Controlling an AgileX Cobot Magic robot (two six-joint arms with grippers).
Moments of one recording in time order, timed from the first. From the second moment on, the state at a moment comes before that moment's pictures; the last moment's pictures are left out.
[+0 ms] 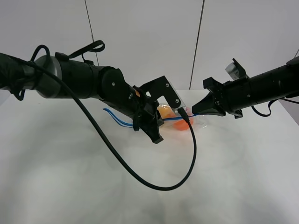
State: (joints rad) left arm -0.65 1.92 -1.28 -0.26 0.32 0.81; right arm 0.03 1.65 -0.98 1.12 0.85 -0.77
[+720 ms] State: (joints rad) left arm -0.46 1.92 -1.28 -0.11 0.41 0.81; right arm 0.03 1.65 -0.98 1.12 0.85 -0.77
